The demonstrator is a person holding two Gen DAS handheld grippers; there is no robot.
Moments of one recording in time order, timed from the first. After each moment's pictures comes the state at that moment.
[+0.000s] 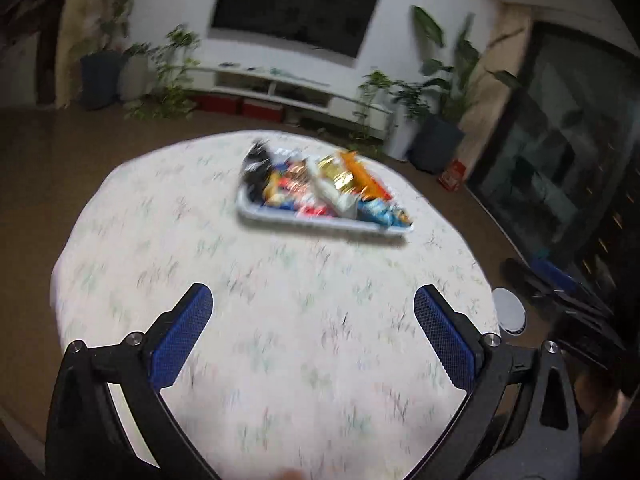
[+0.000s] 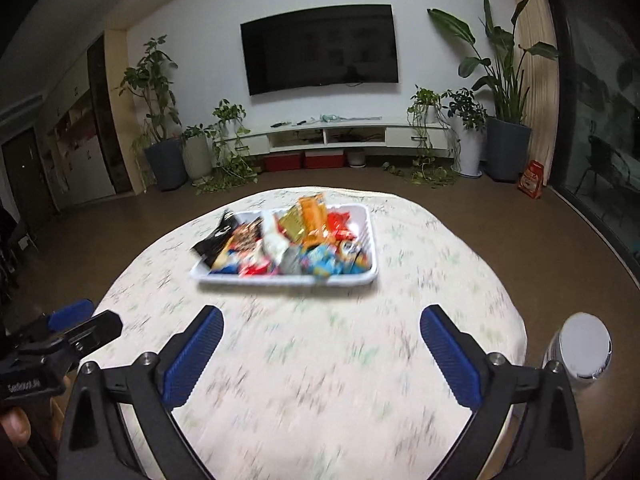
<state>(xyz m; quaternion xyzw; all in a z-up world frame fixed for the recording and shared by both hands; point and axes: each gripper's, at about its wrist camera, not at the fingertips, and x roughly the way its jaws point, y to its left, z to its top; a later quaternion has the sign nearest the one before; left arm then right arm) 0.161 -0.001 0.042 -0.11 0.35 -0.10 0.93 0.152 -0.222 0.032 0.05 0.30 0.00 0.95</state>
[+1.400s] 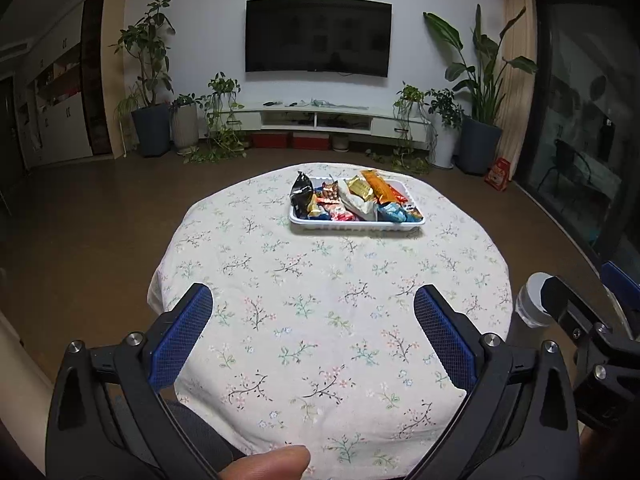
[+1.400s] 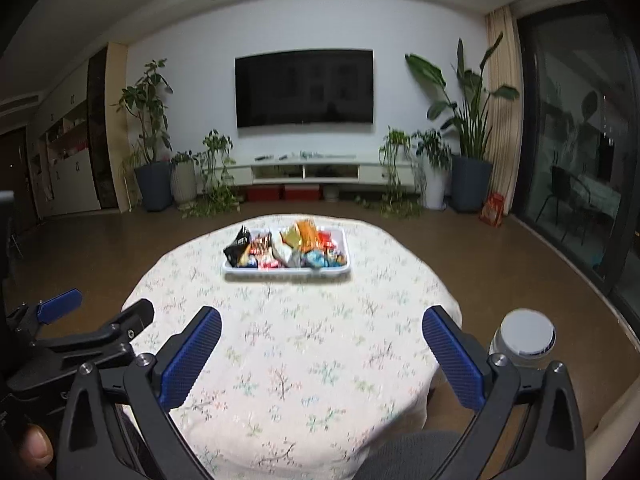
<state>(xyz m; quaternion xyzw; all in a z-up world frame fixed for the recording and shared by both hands) 0.018 -0.040 0.125 -0.01 0.30 -0.01 0.95 -0.012 -0.178 0.094 0.02 0.25 -0.06 0.97</state>
